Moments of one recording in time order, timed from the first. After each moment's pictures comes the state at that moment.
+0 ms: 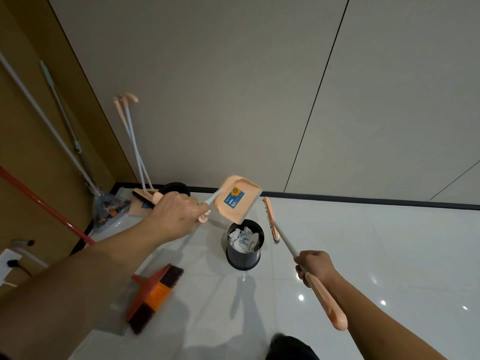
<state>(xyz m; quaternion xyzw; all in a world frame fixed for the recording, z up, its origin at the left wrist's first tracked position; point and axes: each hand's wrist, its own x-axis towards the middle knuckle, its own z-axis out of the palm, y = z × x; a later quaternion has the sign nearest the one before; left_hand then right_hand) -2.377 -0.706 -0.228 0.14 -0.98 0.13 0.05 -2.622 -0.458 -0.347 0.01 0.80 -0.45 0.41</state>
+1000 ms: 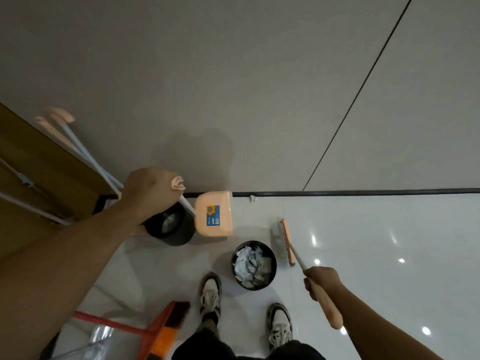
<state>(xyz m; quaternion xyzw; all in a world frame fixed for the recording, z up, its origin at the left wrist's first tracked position) -2.636 -1.074 -0.270 0.40 -0.92 -0.01 -0.05 -2.842 -0.725 -0.444 0.17 0.77 -0.38 0.48</state>
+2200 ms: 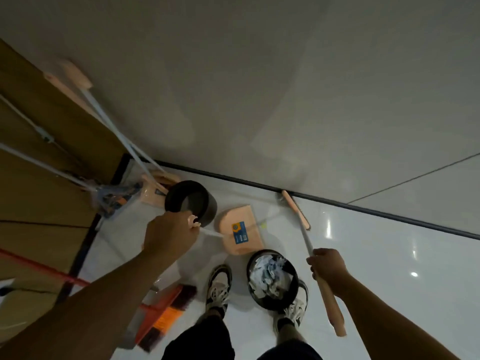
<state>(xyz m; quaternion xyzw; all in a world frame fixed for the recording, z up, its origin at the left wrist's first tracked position) -2.603 -1.154 -0.427 0.54 -0.83 -0.07 -0.13 -2.905 -0.947 -0.516 -0.04 0.84 -0.20 0.50</state>
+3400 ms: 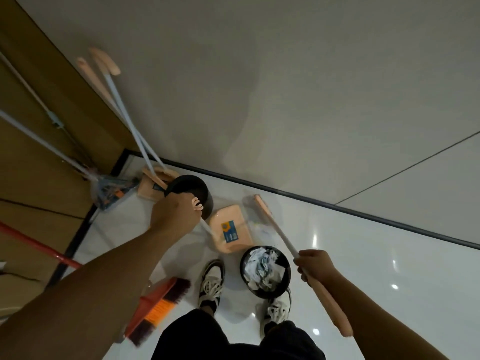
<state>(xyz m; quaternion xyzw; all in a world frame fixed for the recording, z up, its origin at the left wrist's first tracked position) -2.576 -1.127 -0.410 0.58 -0.80 -0.12 -0.08 -2.846 -0.901 -0.464 -0.07 0.81 -0.23 0.53</state>
